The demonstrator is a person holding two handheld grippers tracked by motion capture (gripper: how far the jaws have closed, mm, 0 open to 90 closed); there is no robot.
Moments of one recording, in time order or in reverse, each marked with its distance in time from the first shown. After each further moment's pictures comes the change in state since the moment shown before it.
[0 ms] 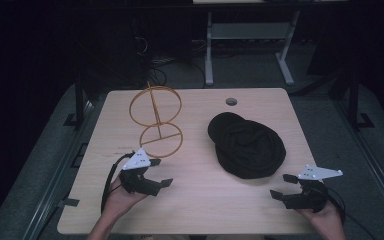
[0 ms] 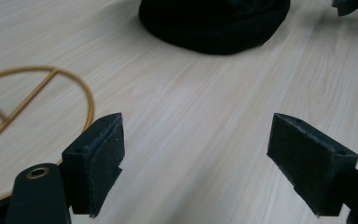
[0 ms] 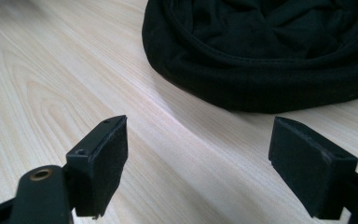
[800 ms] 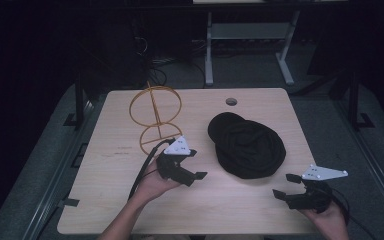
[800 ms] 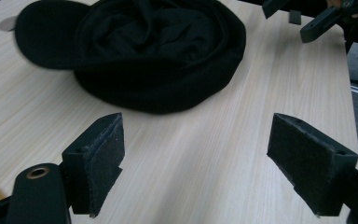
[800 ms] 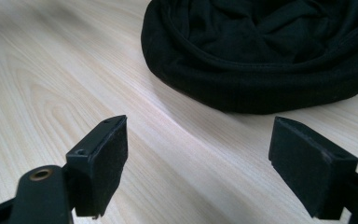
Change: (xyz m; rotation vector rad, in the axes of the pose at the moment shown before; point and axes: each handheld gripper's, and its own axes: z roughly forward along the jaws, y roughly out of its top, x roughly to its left) left arm -0.023 0.071 0.067 0.038 -0.154 0.102; right arm -0.001 0.001 -0.009 -0.015 -0.008 -0.004
